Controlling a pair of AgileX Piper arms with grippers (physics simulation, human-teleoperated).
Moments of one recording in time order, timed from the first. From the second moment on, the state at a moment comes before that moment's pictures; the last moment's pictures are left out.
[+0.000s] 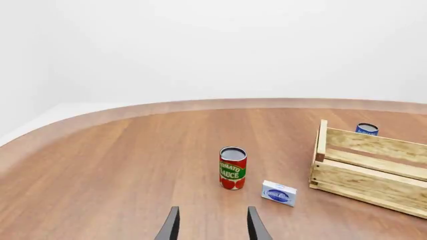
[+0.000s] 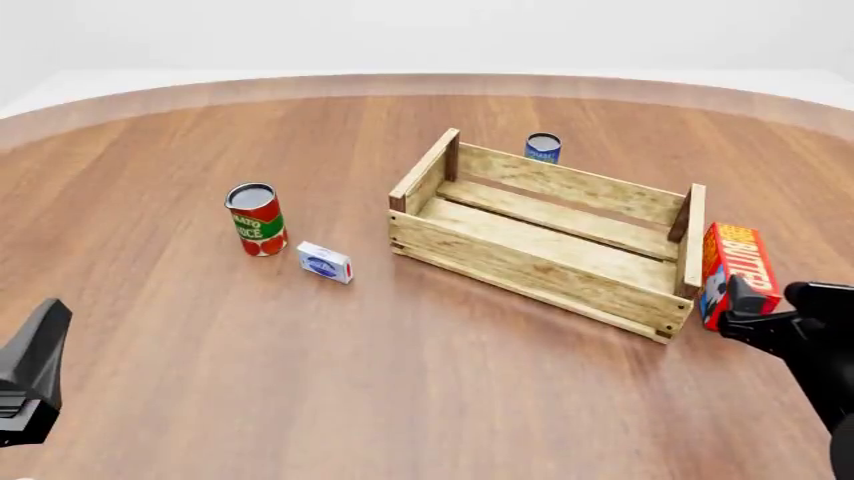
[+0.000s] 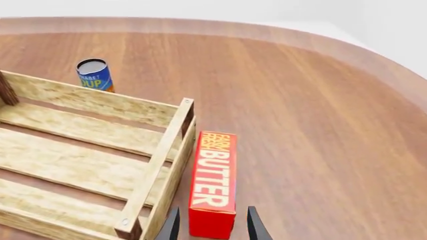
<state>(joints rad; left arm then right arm) 0.00 0.00 0.00 0.00 0.00 -0.24 1.63 -0.10 -1.22 -0.07</state>
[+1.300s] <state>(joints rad) 0.00 0.00 0.00 0.00 0.00 -0.24 1.85 -0.20 -1.22 -0.12</state>
